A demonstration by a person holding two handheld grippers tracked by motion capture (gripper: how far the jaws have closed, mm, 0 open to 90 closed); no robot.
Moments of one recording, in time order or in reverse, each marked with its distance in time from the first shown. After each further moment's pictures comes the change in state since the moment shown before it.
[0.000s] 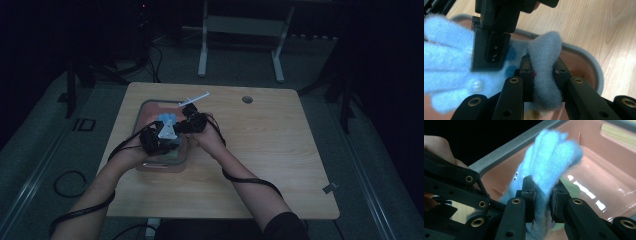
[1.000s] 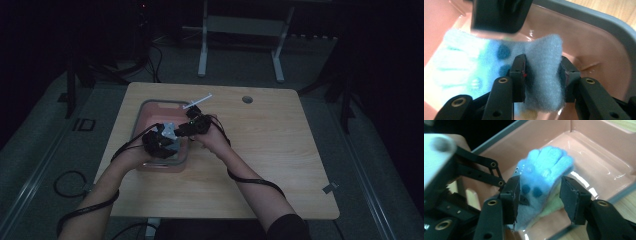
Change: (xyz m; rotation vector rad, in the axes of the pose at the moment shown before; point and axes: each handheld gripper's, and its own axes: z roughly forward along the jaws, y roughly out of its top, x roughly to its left) left arm 0.008 -0.014 0.031 0.115 -0.073 -0.068; right arm -0.014 -0.012 -0.006 0.055 -0.028 0.017
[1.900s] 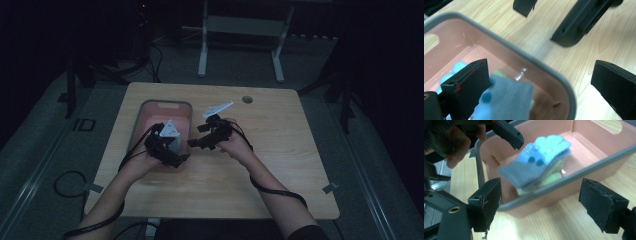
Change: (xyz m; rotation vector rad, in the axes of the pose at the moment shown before) left arm -0.034 0.023 -0.028 -0.257 0.029 -0.166; right arm -0.003 -0.040 -0.052 -0.040 0.023 -0.165
